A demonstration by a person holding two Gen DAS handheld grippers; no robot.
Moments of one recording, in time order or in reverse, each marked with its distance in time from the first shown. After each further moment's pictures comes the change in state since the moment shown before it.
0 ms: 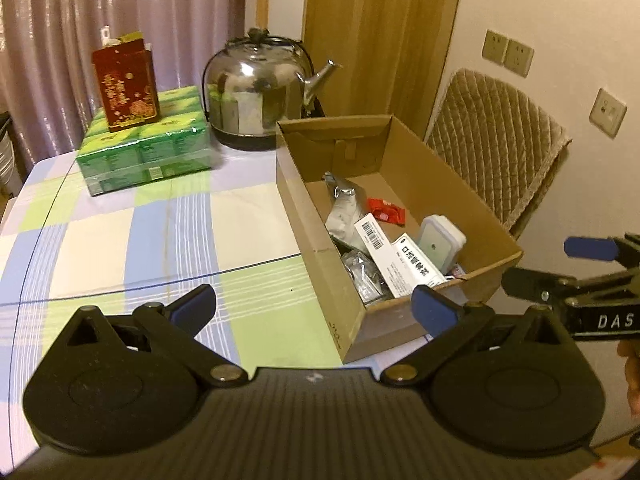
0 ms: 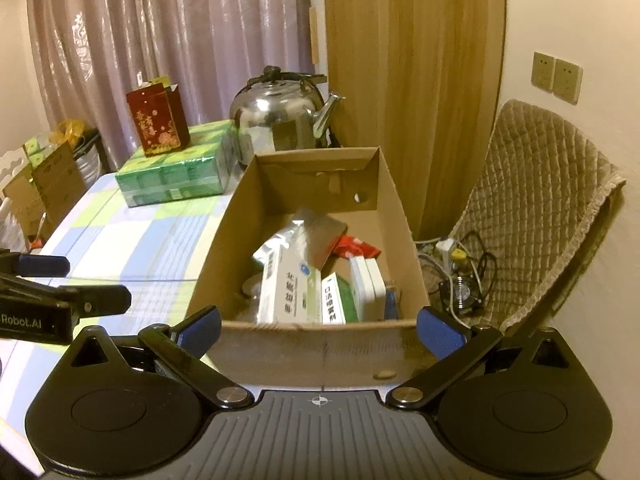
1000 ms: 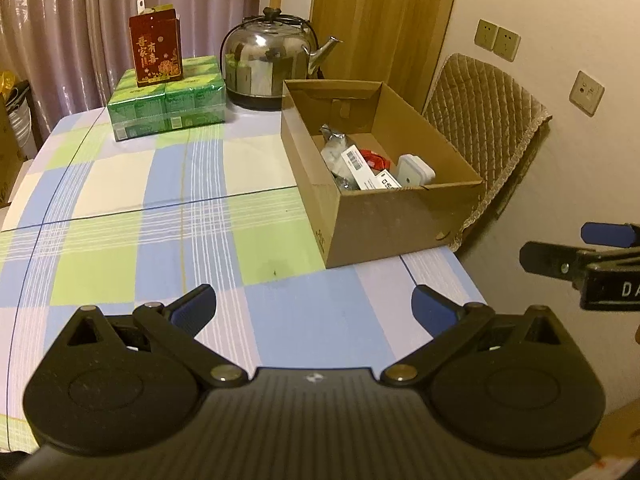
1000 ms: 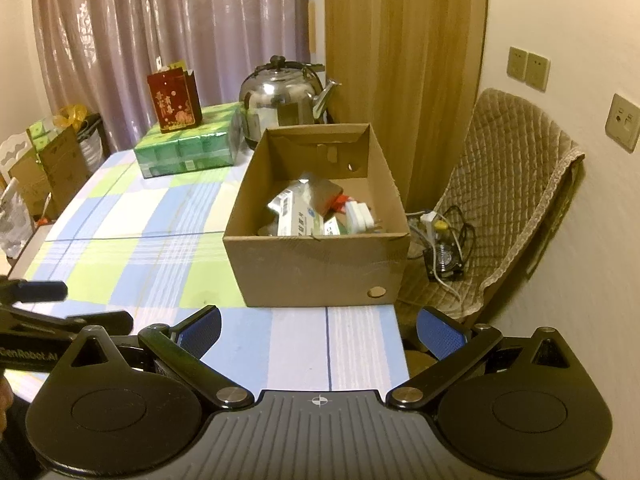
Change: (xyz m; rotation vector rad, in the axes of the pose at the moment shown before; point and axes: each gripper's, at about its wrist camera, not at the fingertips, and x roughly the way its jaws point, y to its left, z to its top) left arm -0.075 -0.015 -0.082 -0.042 0.033 0.007; right arm -0.085 0.026 -0.057 0.011 0.030 -0.030
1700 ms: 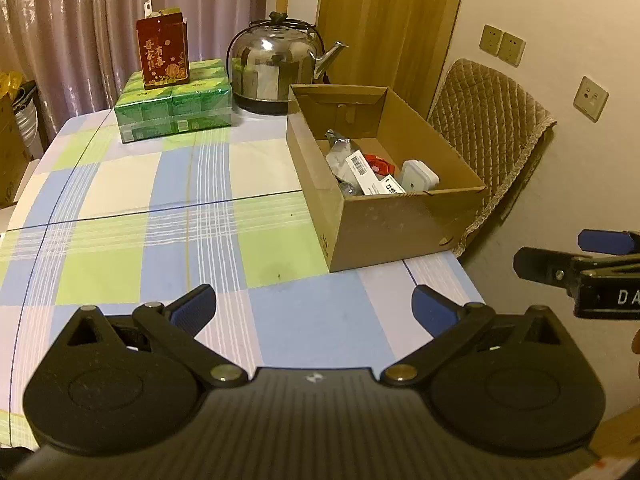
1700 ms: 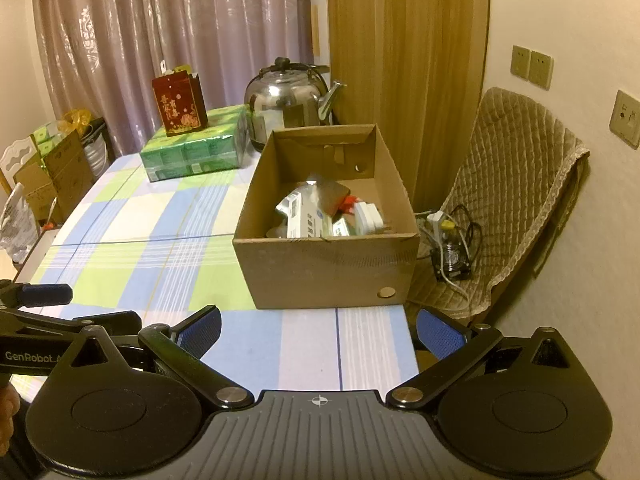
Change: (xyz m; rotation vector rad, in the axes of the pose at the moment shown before) left arm -0.003 0.000 0.002 -0.015 -0.013 0.017; right arm 0.001 0.005 0.001 0.010 -0.003 0.013
